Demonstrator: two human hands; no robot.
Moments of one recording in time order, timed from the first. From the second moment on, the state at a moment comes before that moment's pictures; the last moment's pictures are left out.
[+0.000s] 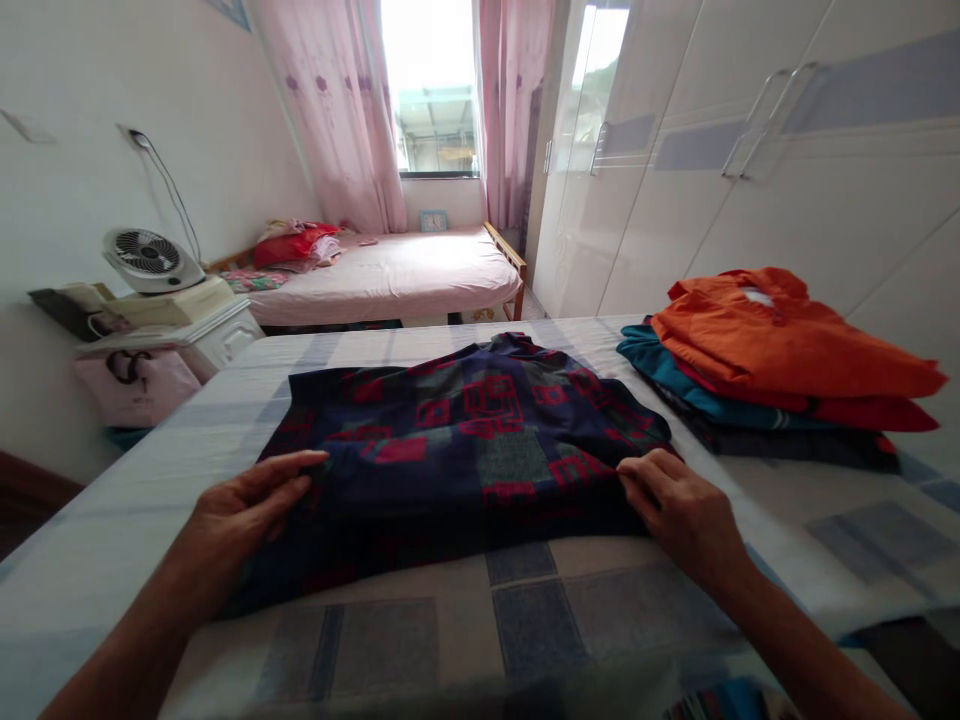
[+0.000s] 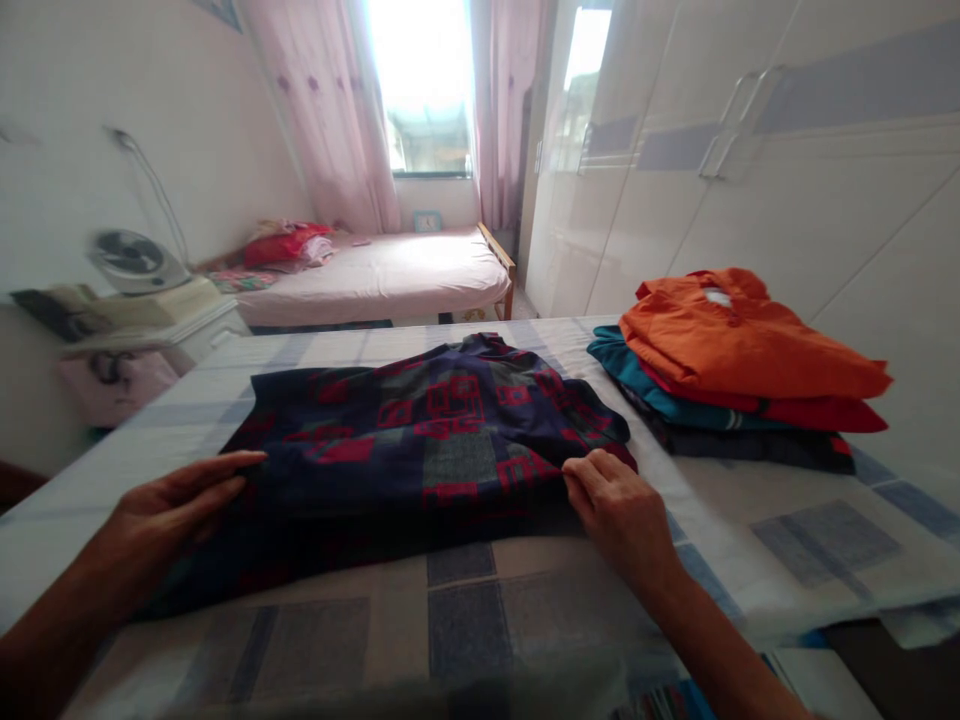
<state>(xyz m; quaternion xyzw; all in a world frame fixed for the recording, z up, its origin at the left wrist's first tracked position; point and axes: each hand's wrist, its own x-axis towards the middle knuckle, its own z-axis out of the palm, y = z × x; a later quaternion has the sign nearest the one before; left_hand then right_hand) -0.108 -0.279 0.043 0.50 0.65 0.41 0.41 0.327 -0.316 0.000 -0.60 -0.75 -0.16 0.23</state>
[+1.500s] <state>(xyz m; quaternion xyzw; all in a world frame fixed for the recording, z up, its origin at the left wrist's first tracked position) -0.207 -0.062 0.012 0.77 0.62 0.13 0.01 0.353 -0.043 -0.002 -0.74 -0.66 0.05 0.11</state>
